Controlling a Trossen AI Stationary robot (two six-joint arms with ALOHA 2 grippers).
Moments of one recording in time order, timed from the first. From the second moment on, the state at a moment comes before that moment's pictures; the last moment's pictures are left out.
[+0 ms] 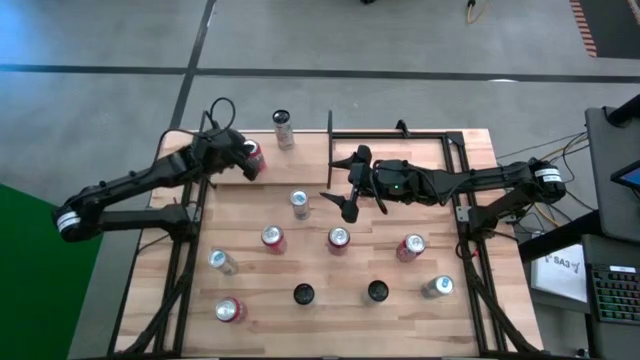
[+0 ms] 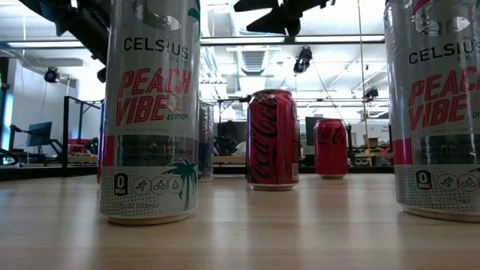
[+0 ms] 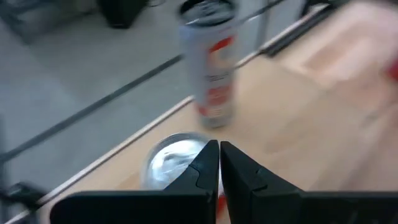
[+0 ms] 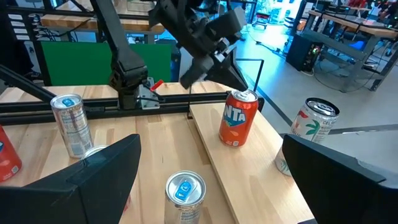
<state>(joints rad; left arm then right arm) 0.57 0.91 0.70 -0.35 -0.27 -0.09 -0.02 1.42 1.09 0.12 0.24 -0.04</state>
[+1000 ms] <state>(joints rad) 0.54 1.01 0.71 -0.26 -0.16 -0.25 -0.02 1.42 1.09 0.13 0.24 -0.03</state>
